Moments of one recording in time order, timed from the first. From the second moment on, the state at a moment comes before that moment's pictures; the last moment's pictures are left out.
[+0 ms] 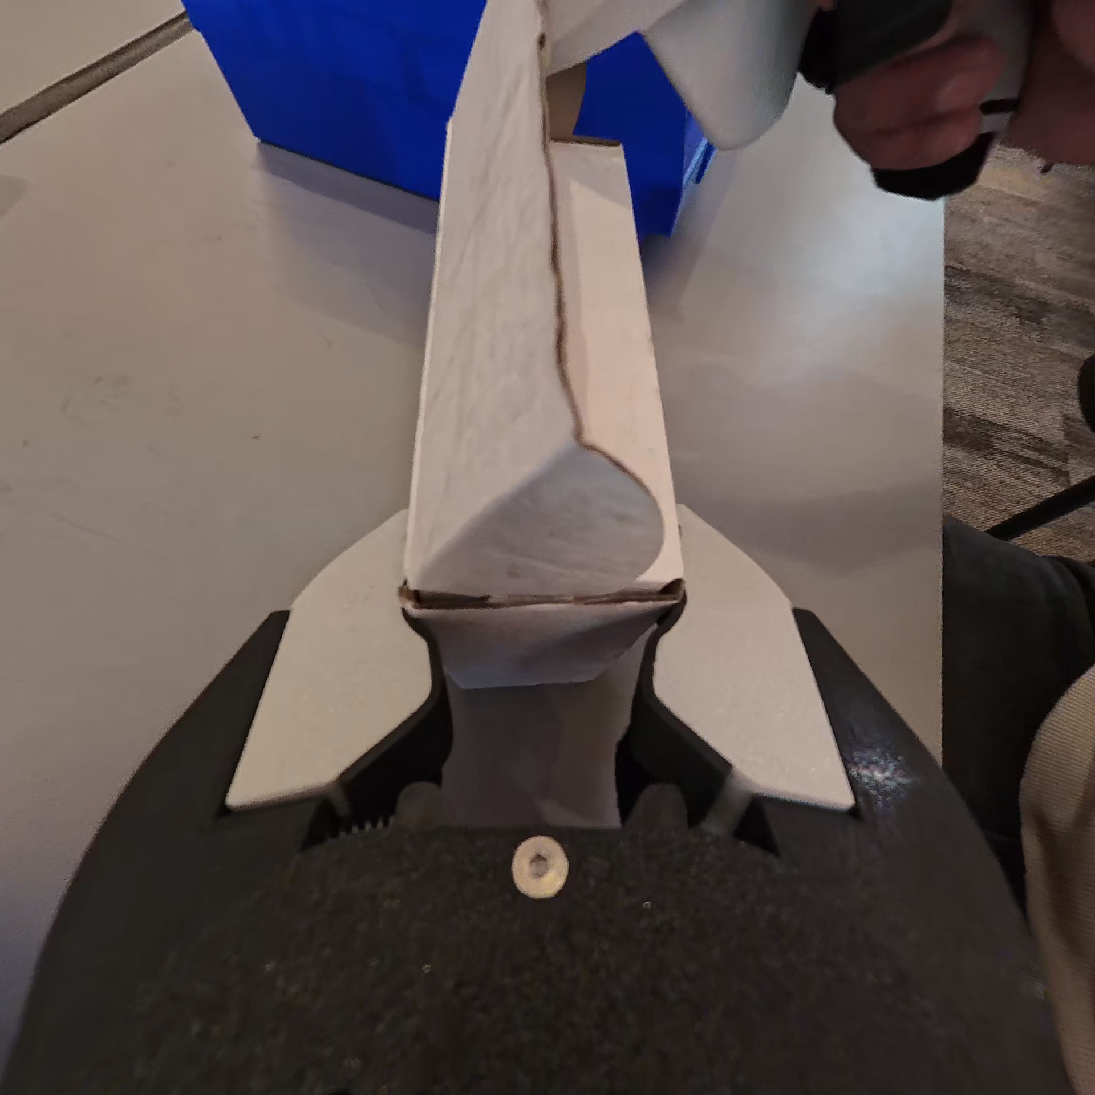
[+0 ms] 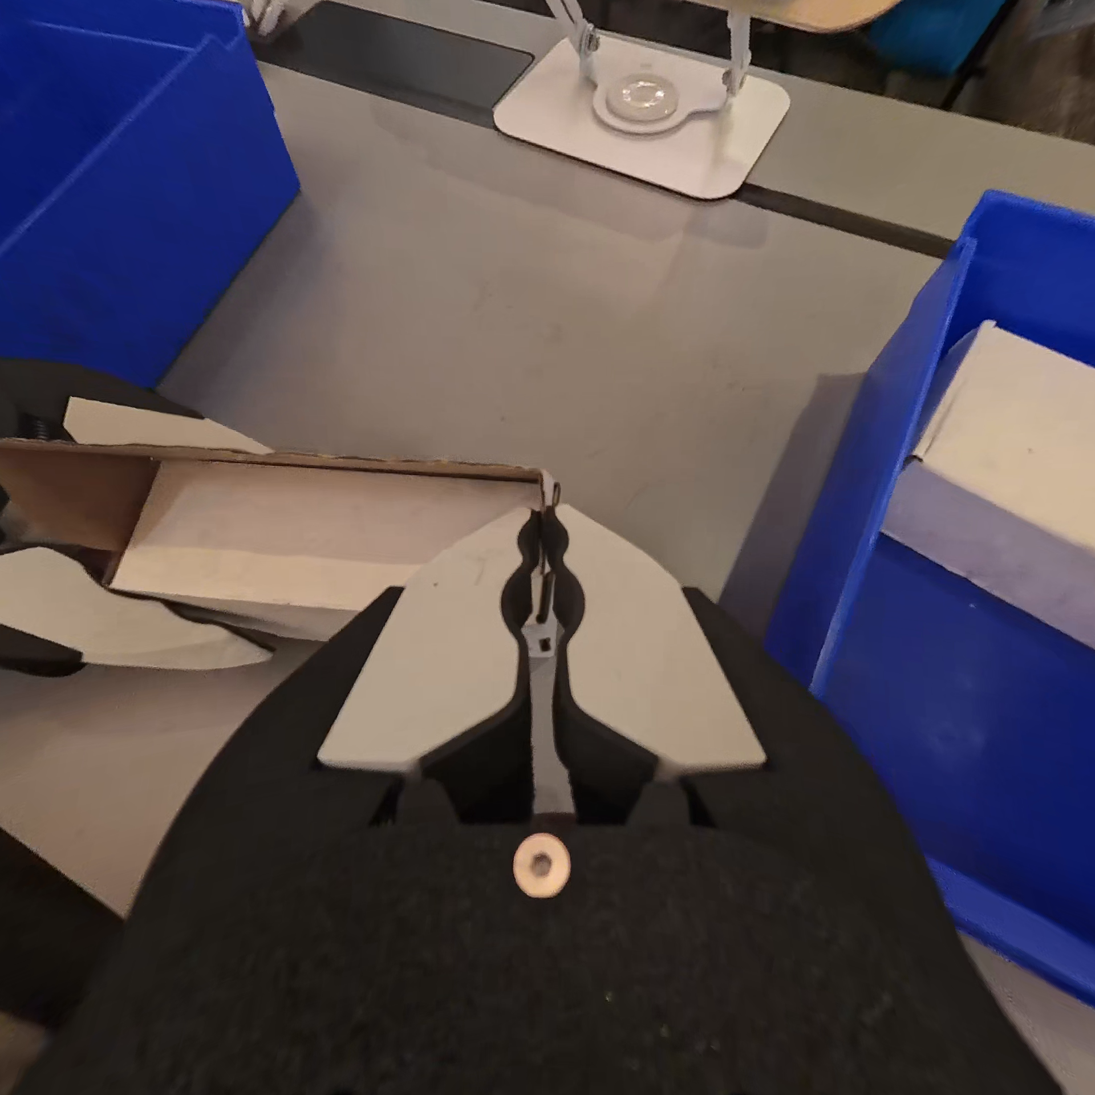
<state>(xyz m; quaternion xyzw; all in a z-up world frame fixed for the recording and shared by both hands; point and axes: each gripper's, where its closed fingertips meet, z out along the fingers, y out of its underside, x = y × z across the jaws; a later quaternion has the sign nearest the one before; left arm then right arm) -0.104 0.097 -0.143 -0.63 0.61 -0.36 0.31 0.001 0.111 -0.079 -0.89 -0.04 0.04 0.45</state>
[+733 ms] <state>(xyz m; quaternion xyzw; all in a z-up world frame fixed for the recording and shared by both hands) -0.102 0.090 -0.141 -0.62 0.61 -0.39 0.31 0.002 0.085 -0.090 -0.86 -0.02 0.08 0.50</state>
